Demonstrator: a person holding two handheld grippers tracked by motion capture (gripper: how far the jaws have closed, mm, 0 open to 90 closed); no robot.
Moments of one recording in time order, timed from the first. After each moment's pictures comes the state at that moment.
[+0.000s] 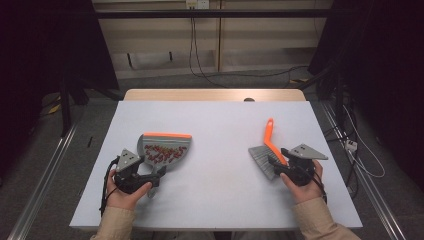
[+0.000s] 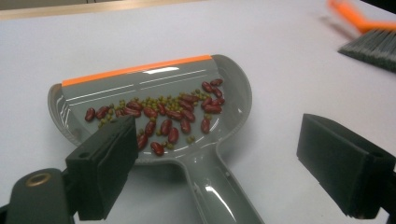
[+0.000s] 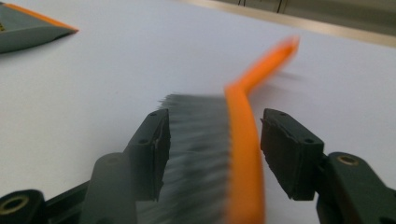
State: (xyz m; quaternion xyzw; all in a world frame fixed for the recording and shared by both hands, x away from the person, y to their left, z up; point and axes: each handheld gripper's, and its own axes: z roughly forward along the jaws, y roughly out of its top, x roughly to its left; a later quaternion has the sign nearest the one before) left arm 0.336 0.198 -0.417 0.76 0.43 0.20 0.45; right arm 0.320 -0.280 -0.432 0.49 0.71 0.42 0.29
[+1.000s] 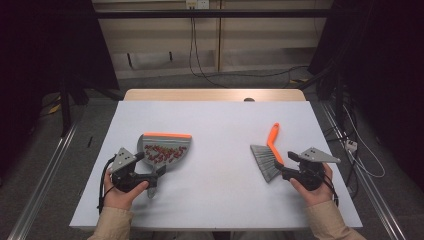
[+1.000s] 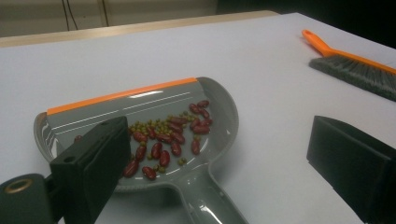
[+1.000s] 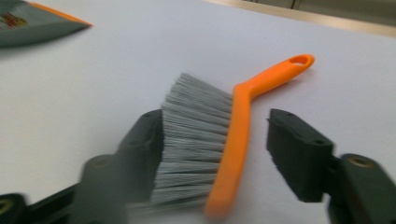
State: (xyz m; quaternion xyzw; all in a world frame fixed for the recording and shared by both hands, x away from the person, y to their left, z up) left arm 0.338 0.207 -0.417 0.75 0.39 0.19 0.51; right arm 0.308 -0.300 -0.435 0.48 0.72 0.43 0.25
